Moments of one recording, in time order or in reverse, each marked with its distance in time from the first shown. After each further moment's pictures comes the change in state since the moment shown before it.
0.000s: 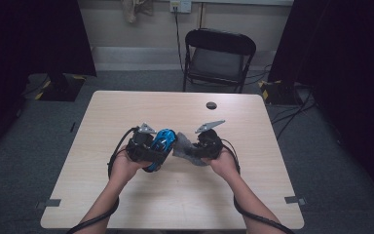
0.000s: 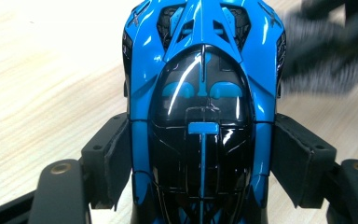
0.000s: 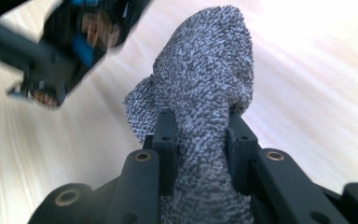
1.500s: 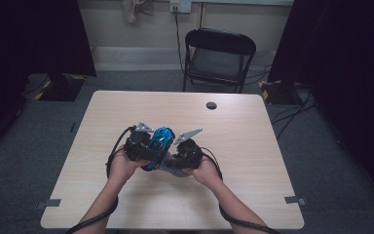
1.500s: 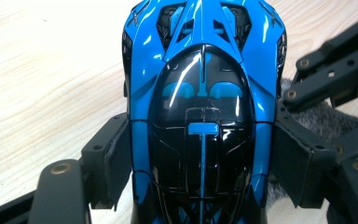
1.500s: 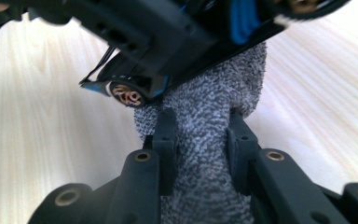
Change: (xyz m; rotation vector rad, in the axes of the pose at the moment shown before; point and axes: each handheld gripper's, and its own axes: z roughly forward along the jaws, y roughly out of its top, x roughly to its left) left arm 0.009 -0.001 -0.007 -0.029 0.026 -0.036; right arm 0.050 0.002 0.047 0.045 0.153 -0.073
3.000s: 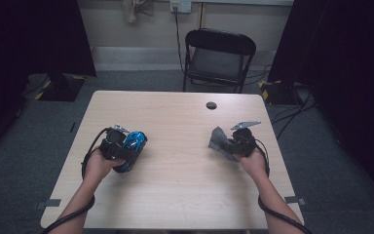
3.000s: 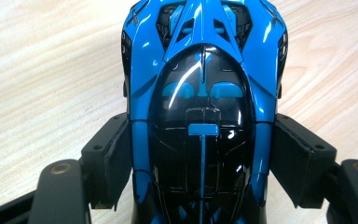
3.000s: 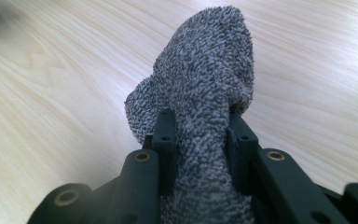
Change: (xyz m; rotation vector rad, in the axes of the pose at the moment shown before) left arm 0.072 -0.040 -0.009 0.173 0.124 -0.091; right arm -0.102 -0.071 -0.115 -0.037 -0.412 0.192
